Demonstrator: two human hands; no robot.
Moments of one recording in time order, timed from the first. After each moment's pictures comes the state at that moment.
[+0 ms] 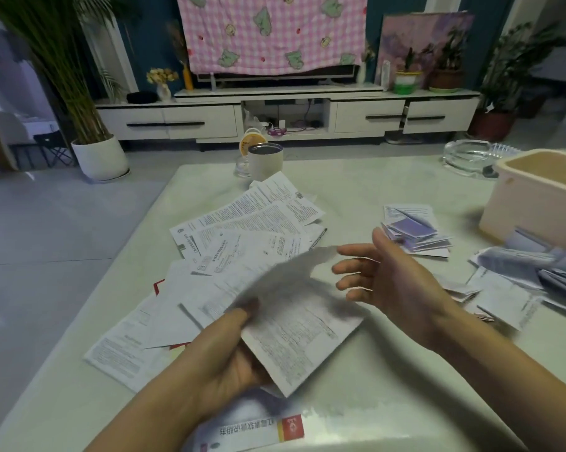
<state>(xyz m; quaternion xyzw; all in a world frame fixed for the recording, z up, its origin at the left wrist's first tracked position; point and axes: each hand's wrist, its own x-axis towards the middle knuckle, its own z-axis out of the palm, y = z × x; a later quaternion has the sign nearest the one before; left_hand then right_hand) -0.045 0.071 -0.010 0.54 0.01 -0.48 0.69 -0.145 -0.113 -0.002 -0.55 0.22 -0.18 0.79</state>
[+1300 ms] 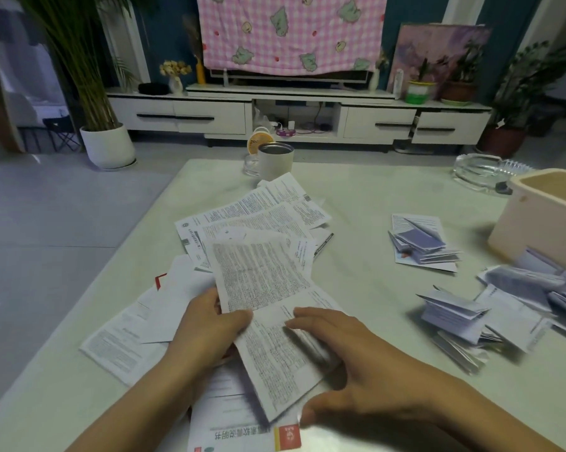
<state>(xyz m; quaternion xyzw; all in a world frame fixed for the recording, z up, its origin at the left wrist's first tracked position) -0.028 0.074 -0.010 0.75 -0.13 -0.27 0.59 -0.158 -0.081 -0.036 -0.96 0.02 0.03 0.26</state>
